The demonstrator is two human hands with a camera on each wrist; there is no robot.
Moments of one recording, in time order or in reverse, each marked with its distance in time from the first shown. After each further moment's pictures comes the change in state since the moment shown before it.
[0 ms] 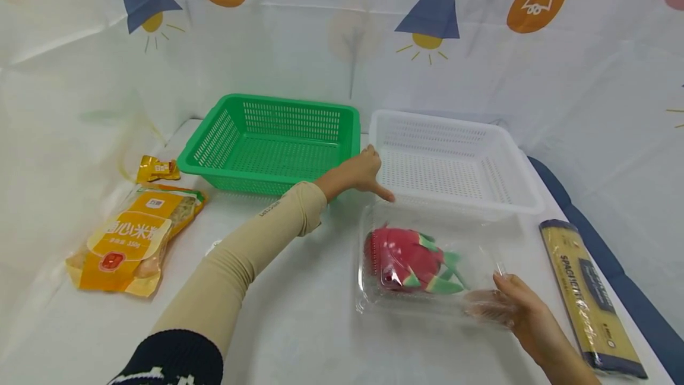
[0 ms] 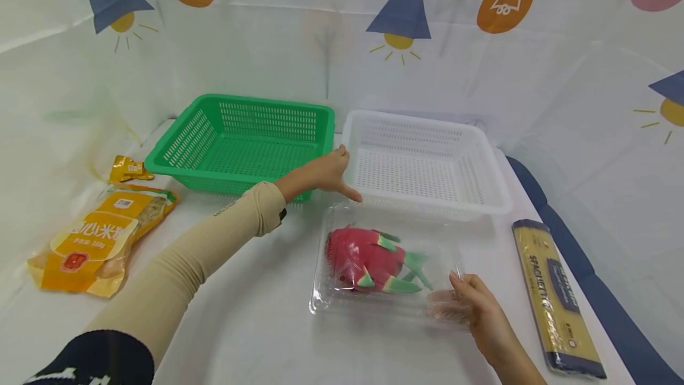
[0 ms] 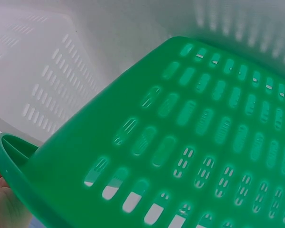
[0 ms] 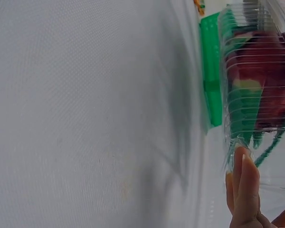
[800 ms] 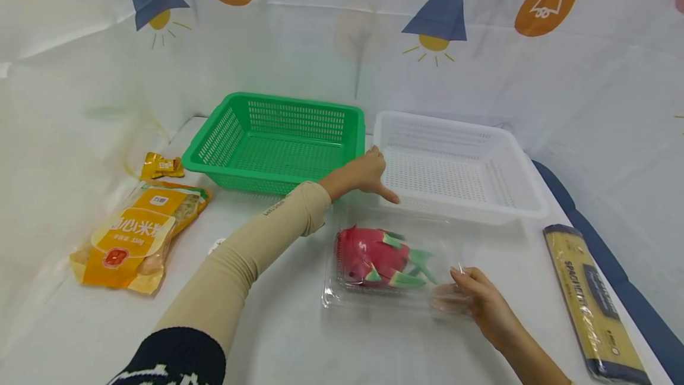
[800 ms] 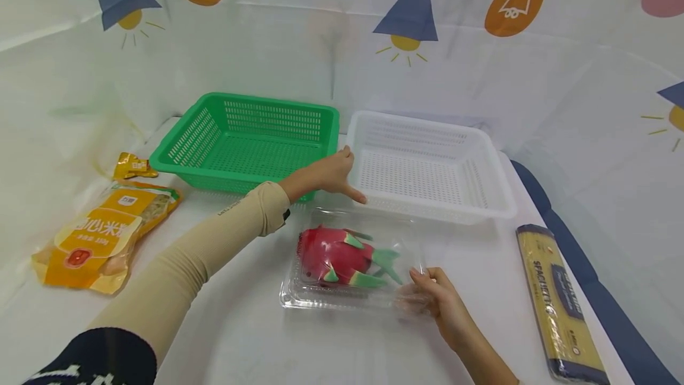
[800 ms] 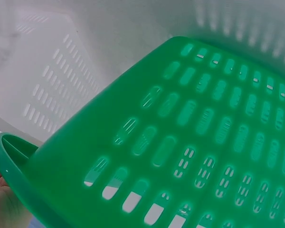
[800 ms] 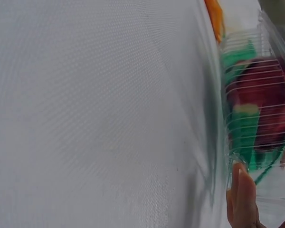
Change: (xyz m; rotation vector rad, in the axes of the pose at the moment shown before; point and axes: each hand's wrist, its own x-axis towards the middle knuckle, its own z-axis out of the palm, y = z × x) left_hand -0.005 0.000 -0.003 0.021 -0.018 0.026; right_hand 0.025 -0.005 0.049 0.038 -0.122 0.012
